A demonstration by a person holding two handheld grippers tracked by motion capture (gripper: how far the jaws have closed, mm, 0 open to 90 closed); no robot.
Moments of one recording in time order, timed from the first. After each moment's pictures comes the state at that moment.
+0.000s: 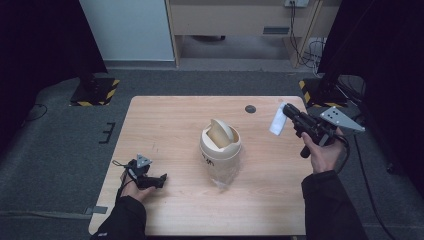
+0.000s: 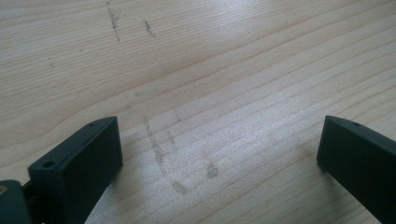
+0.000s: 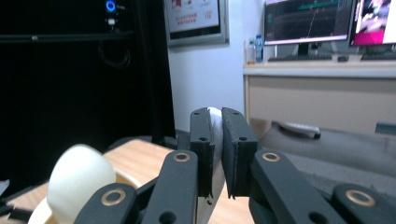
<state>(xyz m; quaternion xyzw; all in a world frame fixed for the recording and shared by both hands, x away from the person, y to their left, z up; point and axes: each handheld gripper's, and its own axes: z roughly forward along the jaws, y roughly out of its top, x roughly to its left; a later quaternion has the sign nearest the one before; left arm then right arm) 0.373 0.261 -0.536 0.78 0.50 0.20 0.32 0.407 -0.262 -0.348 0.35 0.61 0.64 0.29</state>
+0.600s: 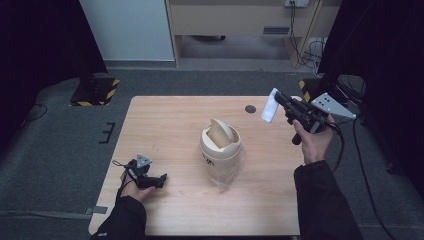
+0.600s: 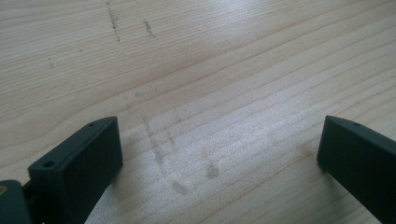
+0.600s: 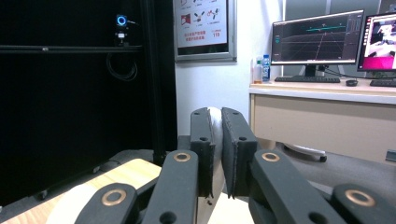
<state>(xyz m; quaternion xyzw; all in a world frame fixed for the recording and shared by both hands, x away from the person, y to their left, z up) 0.373 0.261 -0.536 0.78 0.50 0.20 0.32 0.427 -0.237 -0.325 0.32 0.61 0.66 0.30</state>
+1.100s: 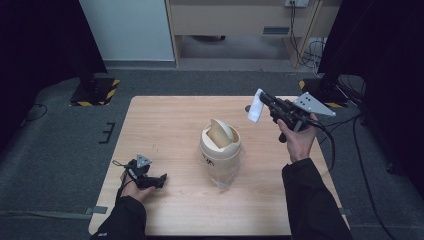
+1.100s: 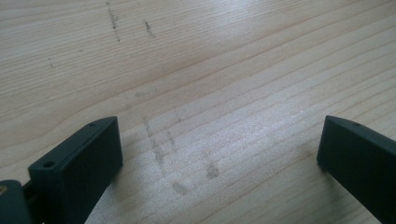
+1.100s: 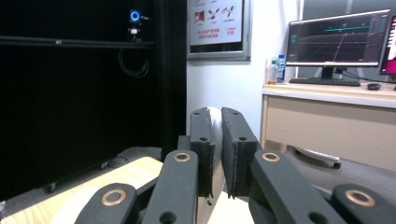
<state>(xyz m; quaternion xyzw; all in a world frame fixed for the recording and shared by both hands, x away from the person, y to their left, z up) 0.373 0.261 -0.536 0.78 0.50 0.20 0.32 0.440 -0.205 -0.337 0.30 0.62 0.66 0.29</state>
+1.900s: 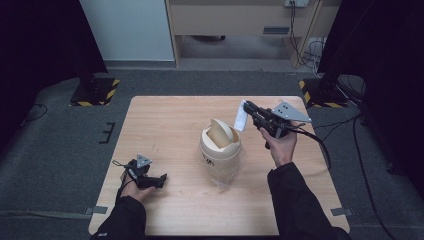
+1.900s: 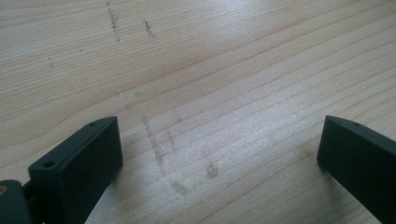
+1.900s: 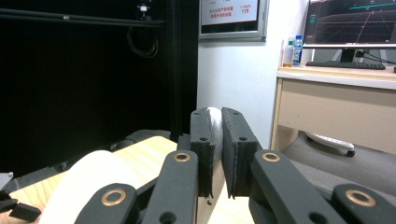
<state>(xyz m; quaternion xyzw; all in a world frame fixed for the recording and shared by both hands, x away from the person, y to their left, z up) 0.373 0.260 -0.536 0.78 0.50 0.20 0.32 0.446 -0.169 -0.373 0.29 0.65 0.65 0.27</state>
